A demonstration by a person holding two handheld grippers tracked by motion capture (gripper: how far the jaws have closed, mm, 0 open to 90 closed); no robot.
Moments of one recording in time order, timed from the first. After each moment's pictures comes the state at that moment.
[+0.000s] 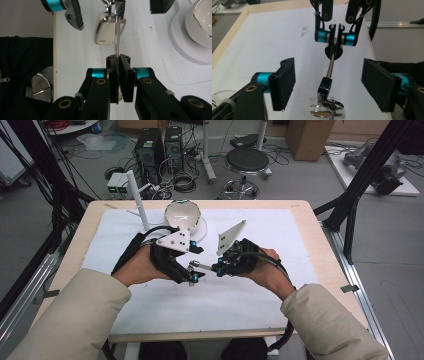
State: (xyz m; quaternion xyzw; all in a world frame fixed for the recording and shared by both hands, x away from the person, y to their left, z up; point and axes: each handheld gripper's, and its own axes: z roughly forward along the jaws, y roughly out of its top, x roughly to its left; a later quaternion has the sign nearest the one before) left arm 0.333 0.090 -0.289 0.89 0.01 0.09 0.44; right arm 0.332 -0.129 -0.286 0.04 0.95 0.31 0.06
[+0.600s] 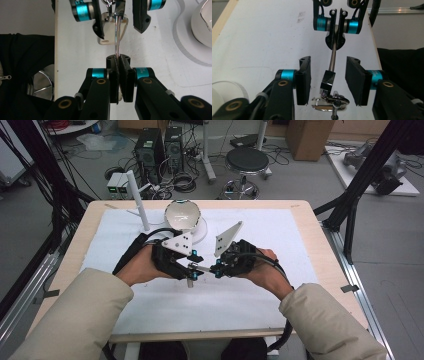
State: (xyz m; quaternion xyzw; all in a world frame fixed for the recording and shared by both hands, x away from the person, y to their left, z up) left arm 0.336 0.087 -0.296 0.92 0.00 0.08 0.39; right arm 0.333 -0.124 -0.290 0.03 0.95 0.31 0.06
